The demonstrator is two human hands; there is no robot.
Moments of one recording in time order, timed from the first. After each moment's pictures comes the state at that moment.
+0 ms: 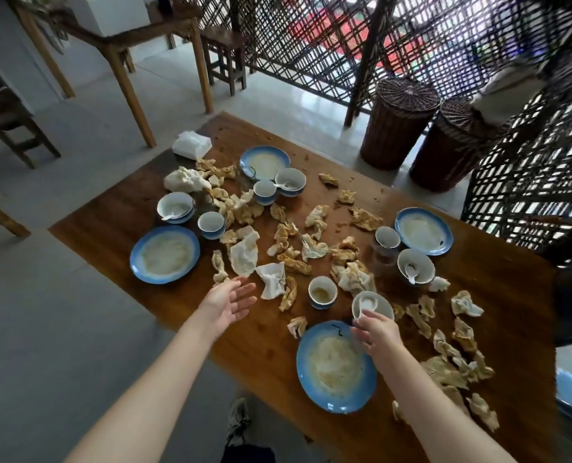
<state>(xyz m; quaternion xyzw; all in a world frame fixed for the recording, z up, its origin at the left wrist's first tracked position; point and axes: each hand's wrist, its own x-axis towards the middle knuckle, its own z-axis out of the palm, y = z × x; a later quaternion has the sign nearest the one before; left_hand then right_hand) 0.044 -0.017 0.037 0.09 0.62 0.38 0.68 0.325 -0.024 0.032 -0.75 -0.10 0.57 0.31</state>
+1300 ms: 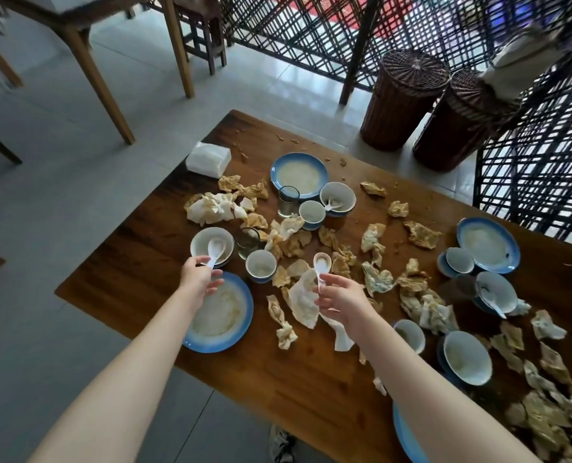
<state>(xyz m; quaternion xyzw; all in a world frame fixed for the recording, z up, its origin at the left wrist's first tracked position) -0.164 0.161 0.005 0.17 0.76 0.32 0.53 0.094 0.115 0.054 -0.70 -0.22 0.62 0.28</state>
